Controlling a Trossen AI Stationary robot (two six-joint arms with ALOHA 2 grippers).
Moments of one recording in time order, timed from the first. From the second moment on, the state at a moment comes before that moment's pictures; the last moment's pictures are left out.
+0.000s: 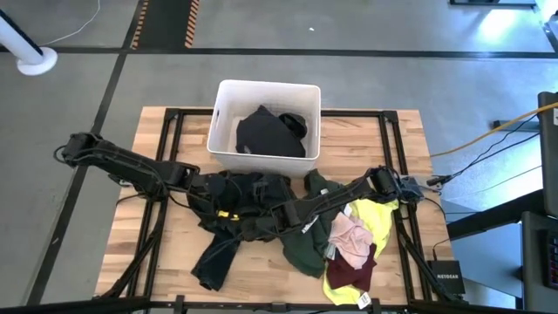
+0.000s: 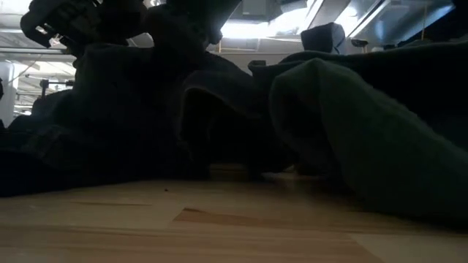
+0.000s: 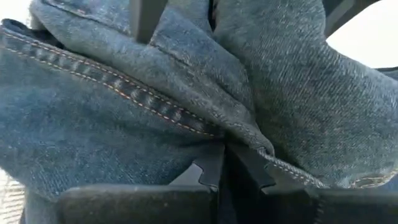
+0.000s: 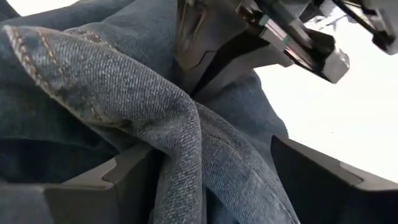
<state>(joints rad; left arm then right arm) -0.20 1.16 0.64 -0.31 -0.03 -0.04 0.30 2.26 1.94 -0.57 0.70 -0.14</state>
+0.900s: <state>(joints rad) -0.24 1.10 0.67 -0.23 0.00 -0.03 0.25 2.36 1.94 -0.55 0.54 -0.11</state>
